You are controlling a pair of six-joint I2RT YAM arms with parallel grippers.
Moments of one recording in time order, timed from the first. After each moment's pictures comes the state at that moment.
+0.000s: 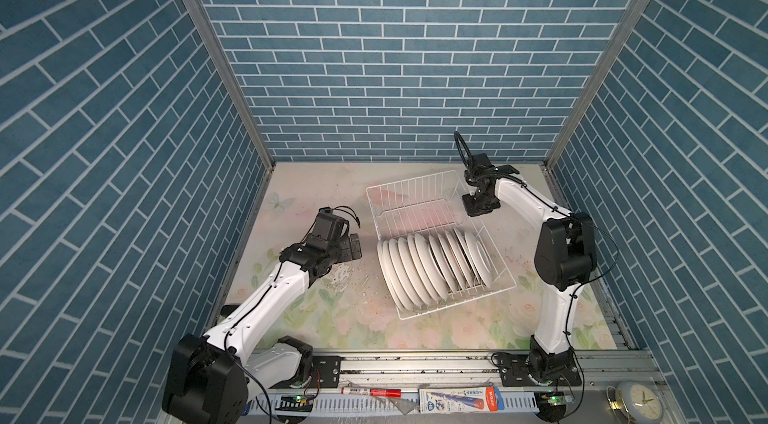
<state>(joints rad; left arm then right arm) -0.37 1.13 0.78 -0.56 -0.14 -0.50 0.36 2.03 1.74 -0.98 0.13 0.04</state>
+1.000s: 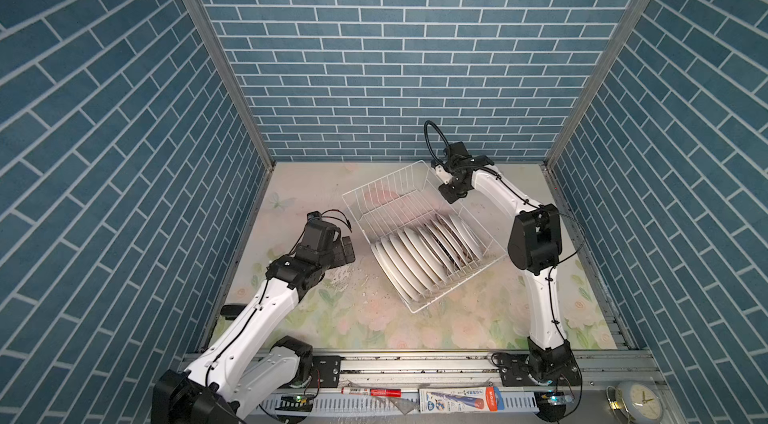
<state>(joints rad) -0.36 0.96 0.73 -0.61 -0.18 -0.55 0.46 2.28 2.11 -0.95 0.06 -0.31</state>
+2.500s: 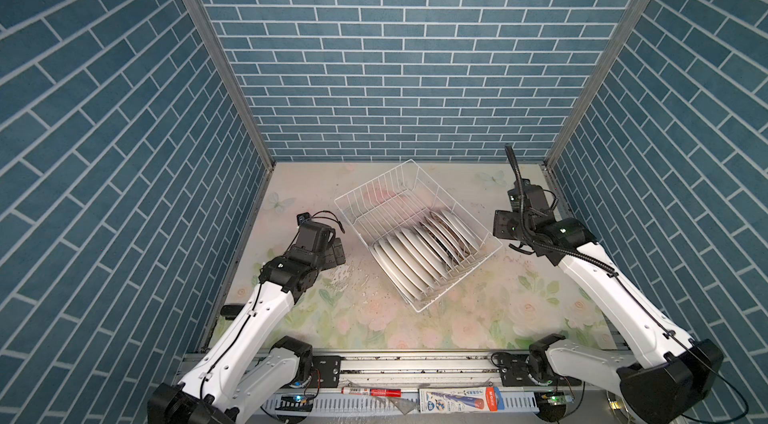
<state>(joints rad) -0.34 0.94 0.76 -0.72 -0.29 -0.52 0.46 1.11 1.11 -0.86 0.27 0.43</state>
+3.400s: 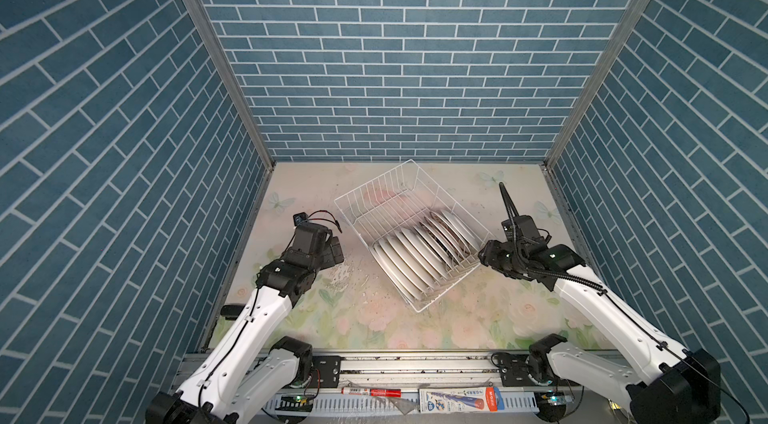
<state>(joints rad) -0.32 0.90 0.74 -0.68 -0.29 -0.52 0.48 1.06 0.83 -0.77 -0.05 0.80</state>
